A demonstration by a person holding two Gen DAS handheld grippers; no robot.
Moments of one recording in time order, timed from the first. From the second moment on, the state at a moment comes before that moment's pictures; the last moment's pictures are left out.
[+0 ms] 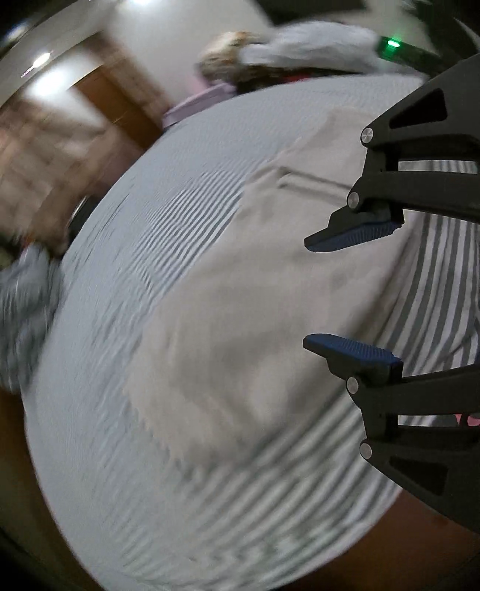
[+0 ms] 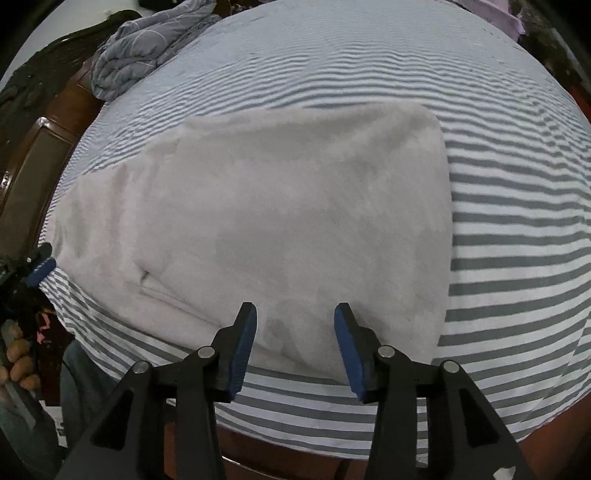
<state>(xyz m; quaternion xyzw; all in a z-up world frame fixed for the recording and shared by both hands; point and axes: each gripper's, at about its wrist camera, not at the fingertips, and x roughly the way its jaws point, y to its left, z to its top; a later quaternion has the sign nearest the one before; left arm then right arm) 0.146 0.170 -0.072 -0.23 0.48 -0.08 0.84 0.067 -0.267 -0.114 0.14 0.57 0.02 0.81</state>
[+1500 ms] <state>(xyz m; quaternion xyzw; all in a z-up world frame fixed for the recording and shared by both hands) 0.176 0.264 -0.166 -0.46 0.44 -0.01 0.77 0.173 -0.277 -0.134 0.07 0.57 -0.07 0.82</state>
